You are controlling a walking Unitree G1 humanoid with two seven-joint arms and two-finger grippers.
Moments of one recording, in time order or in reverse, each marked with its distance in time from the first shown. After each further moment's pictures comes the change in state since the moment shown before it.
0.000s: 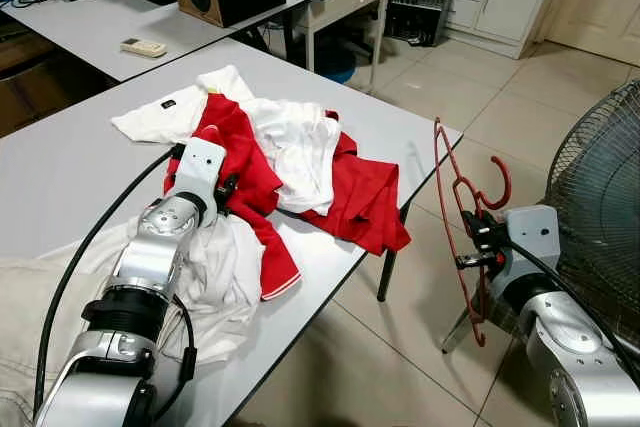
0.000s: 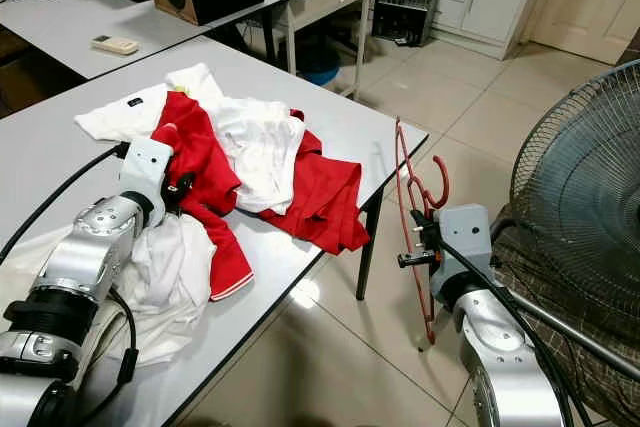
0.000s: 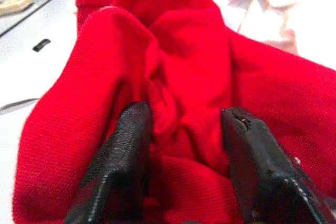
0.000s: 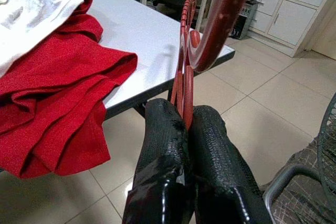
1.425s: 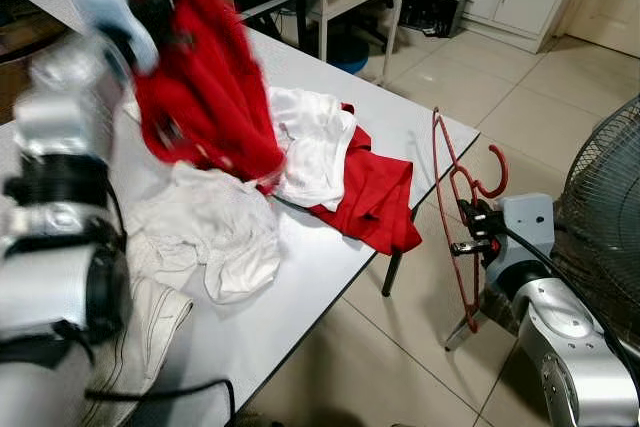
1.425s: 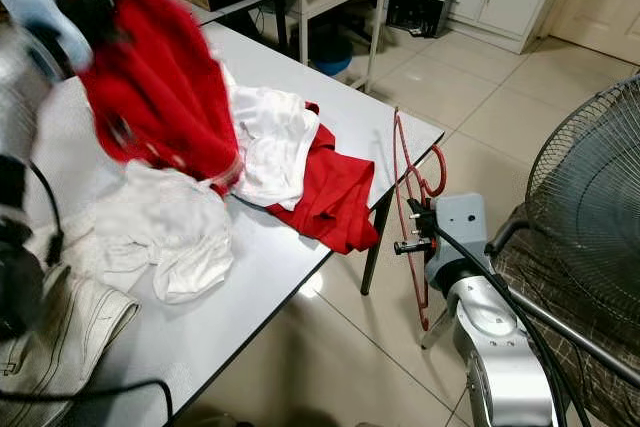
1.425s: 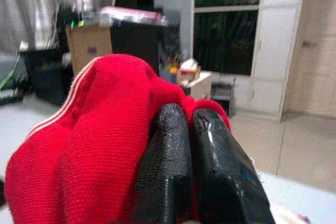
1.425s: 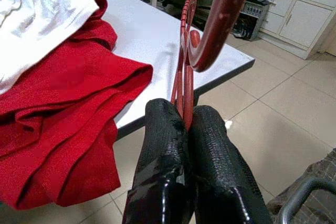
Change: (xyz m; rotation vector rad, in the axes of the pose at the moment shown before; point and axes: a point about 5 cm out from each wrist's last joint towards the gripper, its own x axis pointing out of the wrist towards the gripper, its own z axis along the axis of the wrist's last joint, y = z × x) left arm -0.032 0.096 0.188 -0.231 -0.580 -0.004; right arm 0.012 0.002 0.007 0.019 -0.028 -0.005
